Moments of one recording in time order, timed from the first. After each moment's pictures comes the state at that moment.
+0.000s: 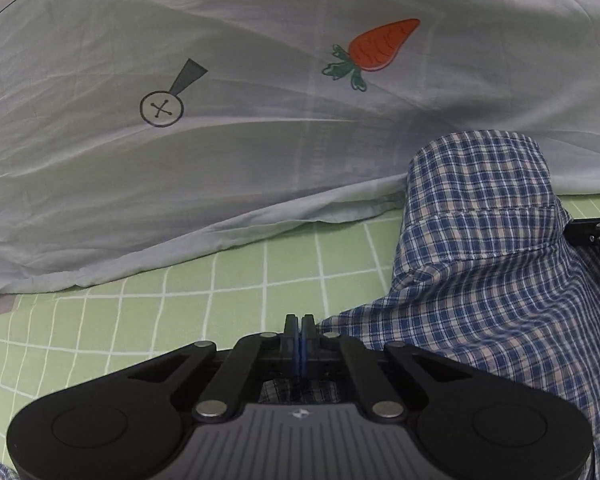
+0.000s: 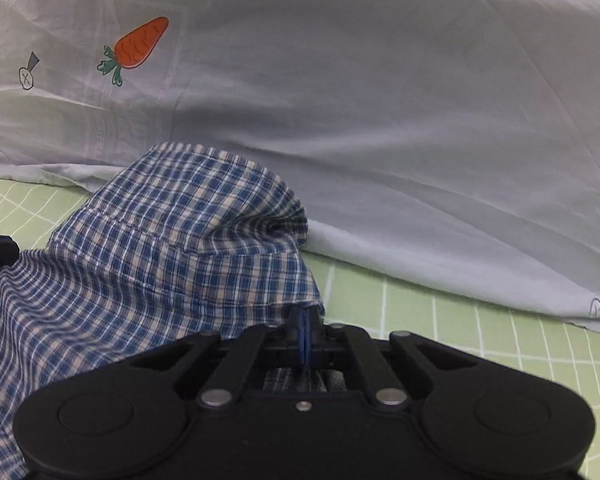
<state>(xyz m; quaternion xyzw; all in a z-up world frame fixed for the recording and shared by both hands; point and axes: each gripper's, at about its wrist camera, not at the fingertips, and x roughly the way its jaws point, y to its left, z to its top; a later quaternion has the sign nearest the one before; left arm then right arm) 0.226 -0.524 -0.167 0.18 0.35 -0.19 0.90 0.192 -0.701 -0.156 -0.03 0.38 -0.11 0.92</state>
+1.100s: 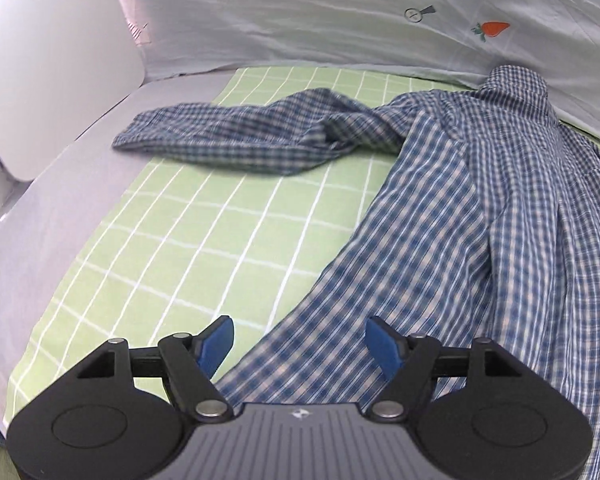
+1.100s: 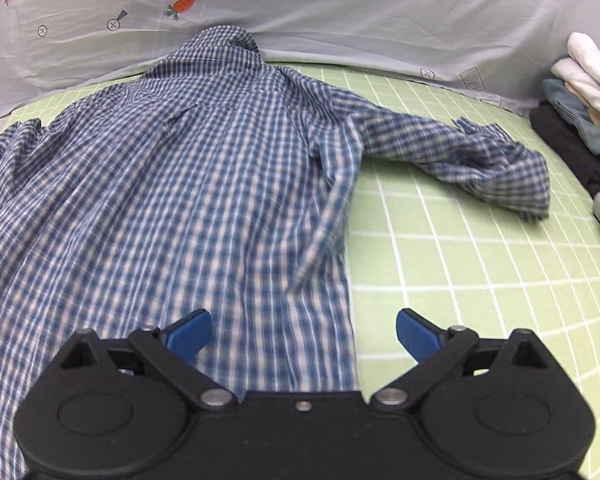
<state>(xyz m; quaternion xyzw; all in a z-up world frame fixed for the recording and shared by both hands) -0.049 -0.250 -0.142 0.06 0.46 -0.03 0.89 -0.182 -0.603 -0.135 0.07 0.44 -0.20 0.87</state>
